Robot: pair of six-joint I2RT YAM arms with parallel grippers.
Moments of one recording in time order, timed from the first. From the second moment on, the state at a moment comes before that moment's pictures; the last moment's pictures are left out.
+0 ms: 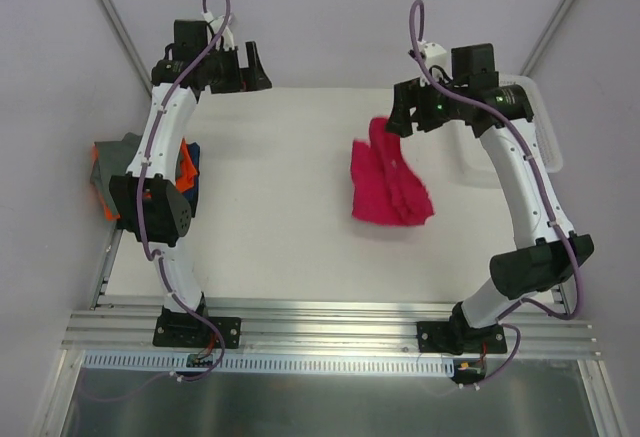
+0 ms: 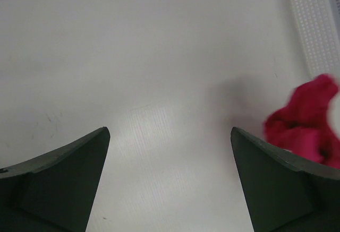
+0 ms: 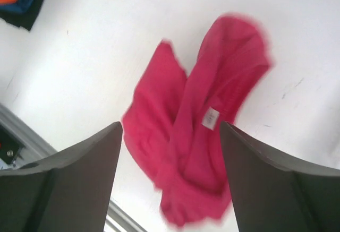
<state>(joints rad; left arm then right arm) -0.09 1.95 2.10 -0.75 0.44 -0.19 0.24 1.61 1.93 -1.00 -0.40 -0.07</state>
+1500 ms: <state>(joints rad) -0.08 1.83 2.09 -0.74 0.32 -0.10 0.26 2.38 2.09 -0.88 -0.62 0.21</state>
